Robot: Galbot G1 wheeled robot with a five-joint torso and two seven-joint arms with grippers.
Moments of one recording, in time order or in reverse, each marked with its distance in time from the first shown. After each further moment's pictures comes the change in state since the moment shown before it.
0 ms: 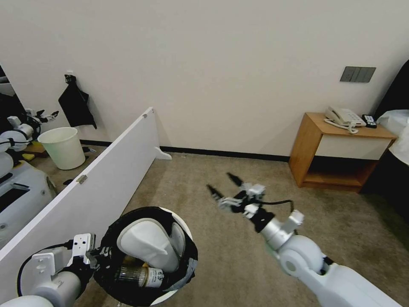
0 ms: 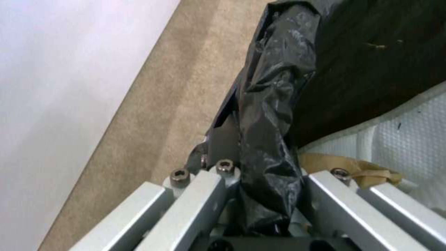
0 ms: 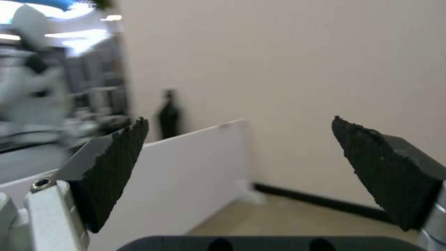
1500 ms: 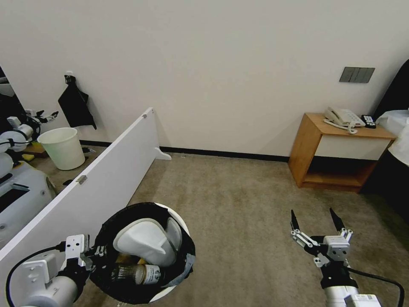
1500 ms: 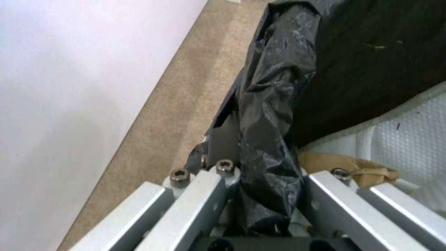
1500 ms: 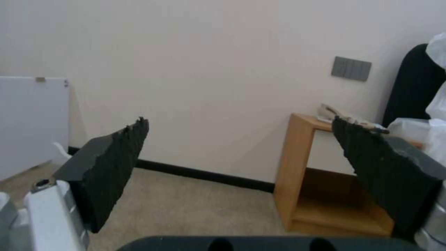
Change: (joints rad) left arm 0.039 -0.107 -0.022 -0.062 0.144 0.000 0.046; right arm -0.728 0.492 0.584 0.272 -0.705 -0.057 0.085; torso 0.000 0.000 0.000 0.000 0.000
